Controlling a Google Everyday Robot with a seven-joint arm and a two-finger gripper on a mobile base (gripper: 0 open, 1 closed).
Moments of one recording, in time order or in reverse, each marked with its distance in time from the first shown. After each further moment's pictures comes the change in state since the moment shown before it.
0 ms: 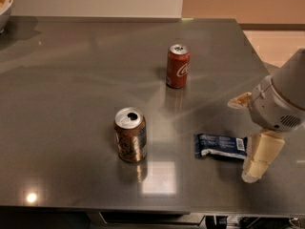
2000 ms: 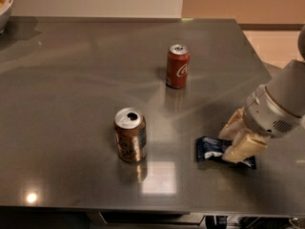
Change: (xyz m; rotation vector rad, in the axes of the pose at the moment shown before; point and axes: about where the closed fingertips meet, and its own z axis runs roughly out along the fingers) arm -0.003 0.005 0.023 -0.082 -0.087 0.053
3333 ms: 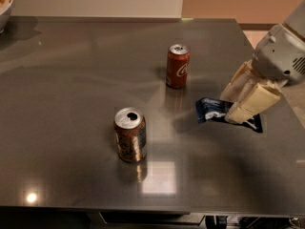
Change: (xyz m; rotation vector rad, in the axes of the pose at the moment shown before) arm -0.057 -0.014 -0.088 -0.022 -0.070 -0.023
